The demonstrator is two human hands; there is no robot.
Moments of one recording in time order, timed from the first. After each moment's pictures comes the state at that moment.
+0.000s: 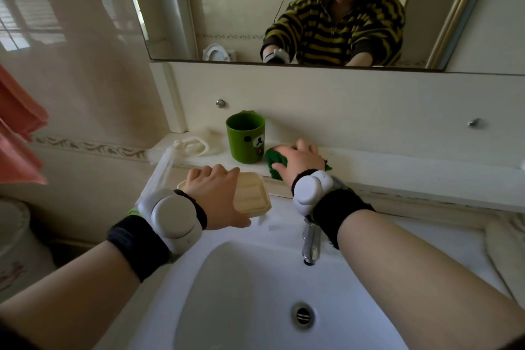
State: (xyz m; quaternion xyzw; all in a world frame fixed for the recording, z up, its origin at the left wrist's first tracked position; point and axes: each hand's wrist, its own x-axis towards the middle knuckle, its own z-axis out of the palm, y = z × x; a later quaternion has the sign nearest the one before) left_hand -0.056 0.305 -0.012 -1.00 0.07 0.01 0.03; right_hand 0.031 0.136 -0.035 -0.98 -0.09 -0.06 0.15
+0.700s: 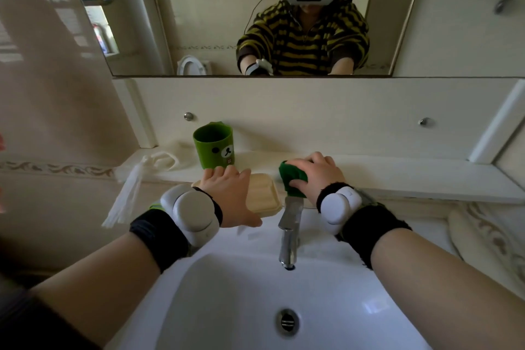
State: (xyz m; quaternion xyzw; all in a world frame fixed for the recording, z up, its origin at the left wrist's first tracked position) left_hand -0.038 0.240 0.000 -0.99 0.13 0.00 0.06; right_hand 0.007 0.046 -0.033 -0.98 -0.08 -0.05 0.18
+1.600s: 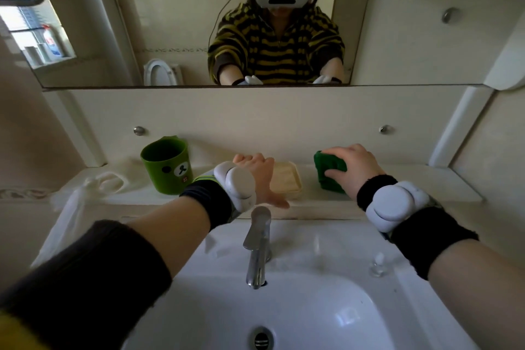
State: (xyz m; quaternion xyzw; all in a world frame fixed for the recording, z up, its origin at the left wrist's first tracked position) left_hand 0.049 0.137 -0.003 -0.97 0.23 0.01 0.04; right_hand 0.005 -0.065 0.003 -0.97 0.02 -0.10 0.22
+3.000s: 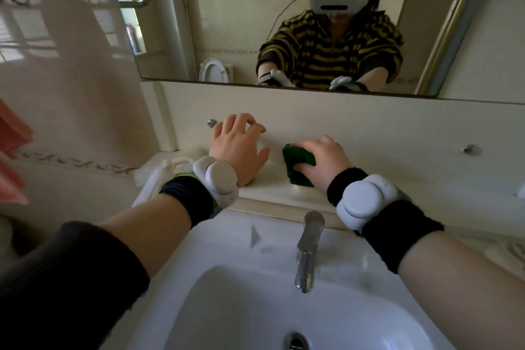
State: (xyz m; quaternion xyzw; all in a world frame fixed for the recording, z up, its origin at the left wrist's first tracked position) left_hand 0.034 0.264 0.026 -0.95 0.11 -0.28 -0.06; right_hand 0.033 0.082 0.024 -0.96 -0.14 -0.09 0.23
